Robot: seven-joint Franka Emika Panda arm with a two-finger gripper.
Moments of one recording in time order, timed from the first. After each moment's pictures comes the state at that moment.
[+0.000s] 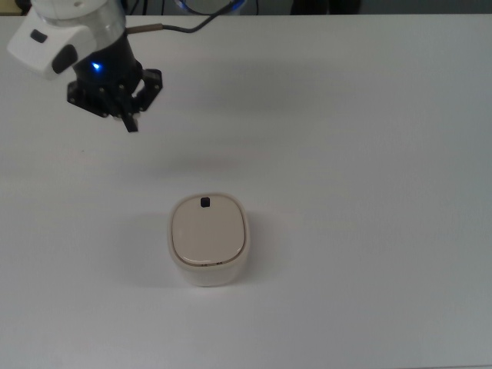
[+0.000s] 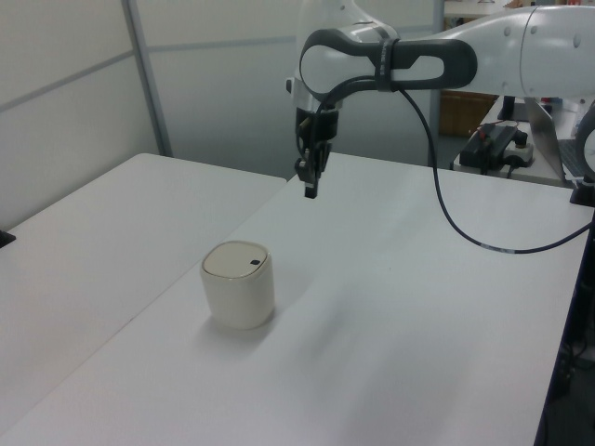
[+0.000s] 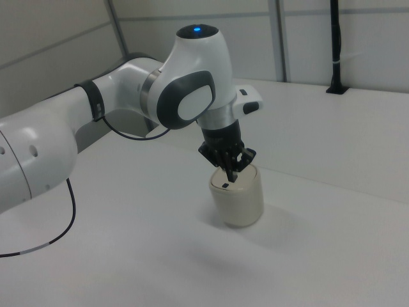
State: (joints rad) arm -0.19 0.29 0.05 -1.40 0.09 1.82 -0.31
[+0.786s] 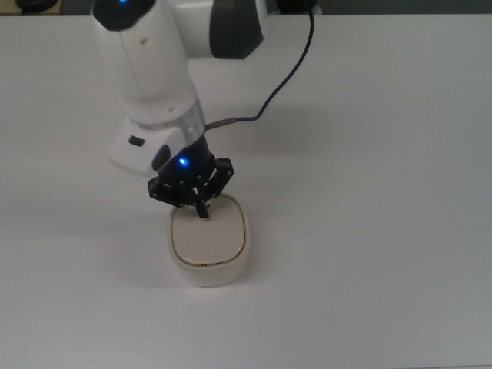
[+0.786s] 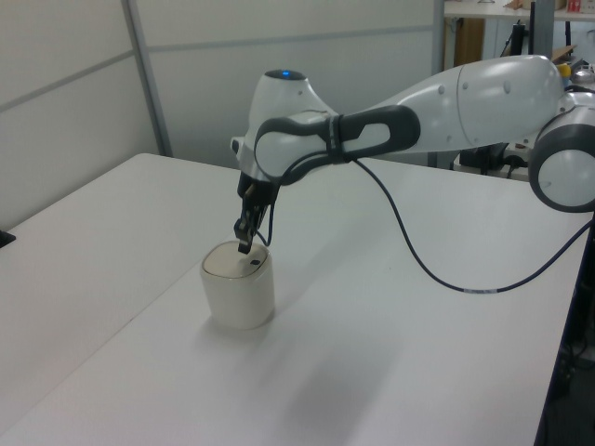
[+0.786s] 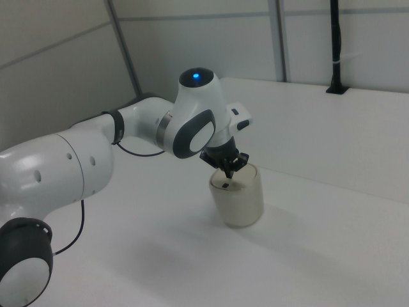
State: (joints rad) arm -0.12 0.49 0.13 -1.40 0.12 2.17 -0.33
